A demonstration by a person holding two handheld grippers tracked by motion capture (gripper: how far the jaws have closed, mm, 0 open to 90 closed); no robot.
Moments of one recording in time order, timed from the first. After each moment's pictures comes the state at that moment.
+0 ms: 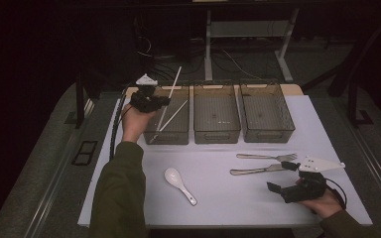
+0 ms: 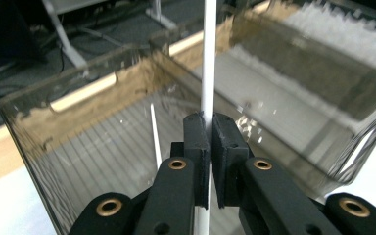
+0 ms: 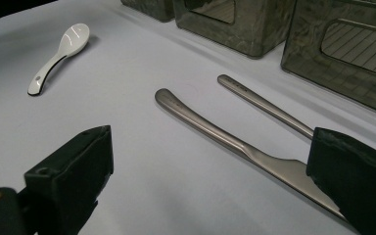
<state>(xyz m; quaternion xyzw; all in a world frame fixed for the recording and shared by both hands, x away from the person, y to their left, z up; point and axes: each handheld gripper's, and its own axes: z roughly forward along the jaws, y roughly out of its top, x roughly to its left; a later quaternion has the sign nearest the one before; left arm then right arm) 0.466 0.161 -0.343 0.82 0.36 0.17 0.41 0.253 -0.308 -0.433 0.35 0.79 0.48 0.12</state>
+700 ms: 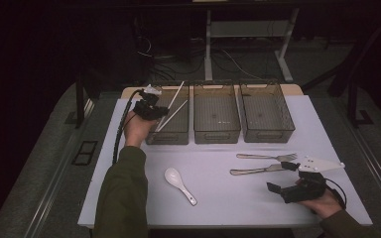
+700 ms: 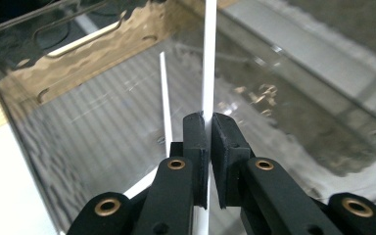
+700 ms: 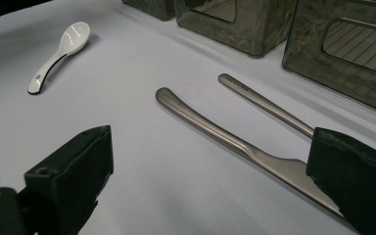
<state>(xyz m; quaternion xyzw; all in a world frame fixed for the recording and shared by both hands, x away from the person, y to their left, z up) 0.473 0.161 -0.375 0.84 0.38 0.17 0.35 0.253 -0.308 -0.434 0.35 0.80 0.48 0.12</state>
